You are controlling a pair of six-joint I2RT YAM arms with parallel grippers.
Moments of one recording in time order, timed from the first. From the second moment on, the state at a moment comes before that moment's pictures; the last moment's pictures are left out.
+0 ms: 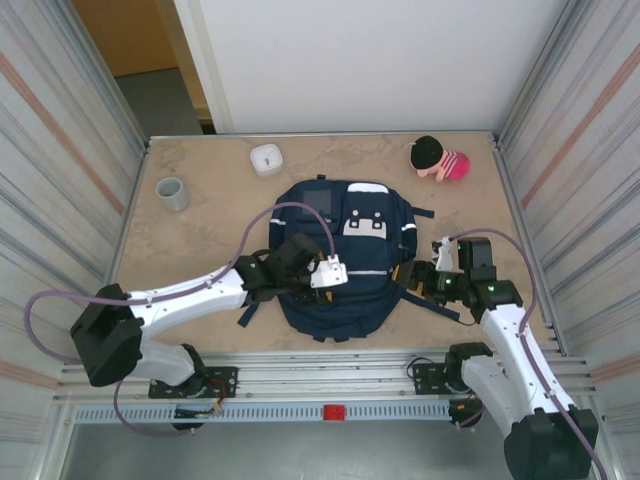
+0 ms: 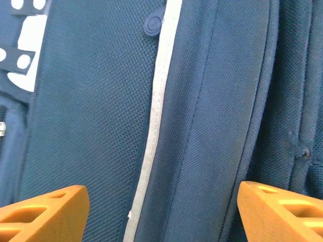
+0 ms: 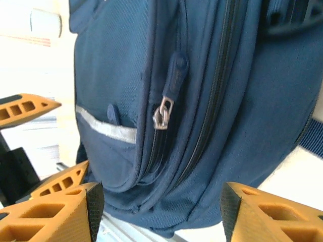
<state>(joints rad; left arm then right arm) -0.96 1.39 0.88 -0.35 -0.01 0.55 0.10 0.77 0.51 -0.67 -0.69 0.58</state>
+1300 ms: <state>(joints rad) -0.97 1.41 0.90 -0.25 0.07 0.36 0.32 0.59 0.41 -0.46 -0.65 0.88</state>
